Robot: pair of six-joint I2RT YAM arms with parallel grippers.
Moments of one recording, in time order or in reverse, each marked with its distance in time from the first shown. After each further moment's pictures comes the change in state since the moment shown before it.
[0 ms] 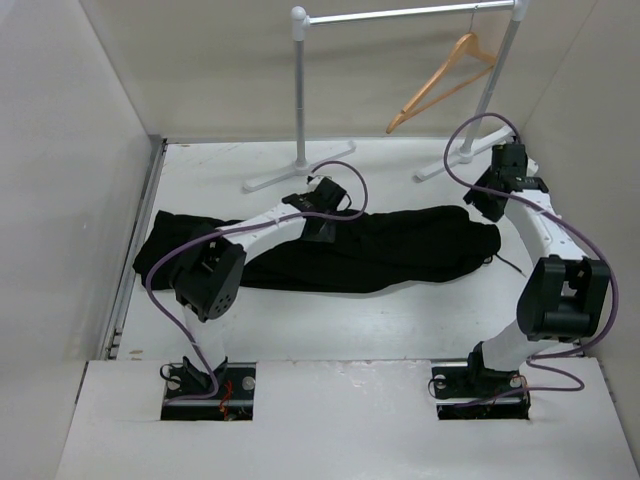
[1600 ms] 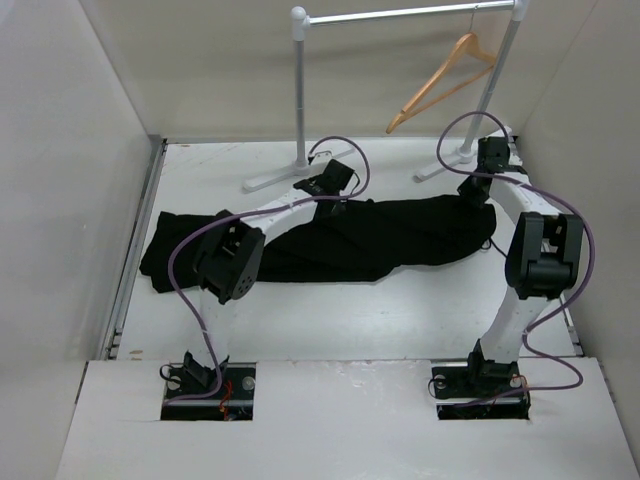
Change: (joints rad) left arm 0.030 0.176 0.230 0.141 -0.006 -0.205; right arm -0.005 0.319 0.154 0.122 -0.014 0.082
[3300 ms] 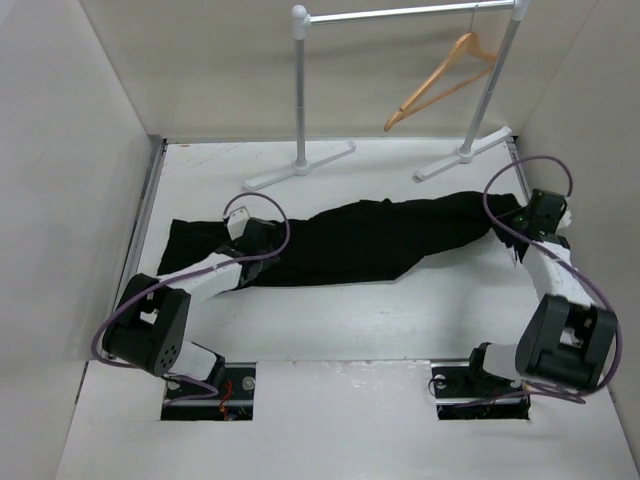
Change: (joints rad) left arm 0.245 -0.639 -0.953 0.264 -0.021 -0.078; right arm -0.241 -0.543 -0.628 0.306 -0.247 0.213
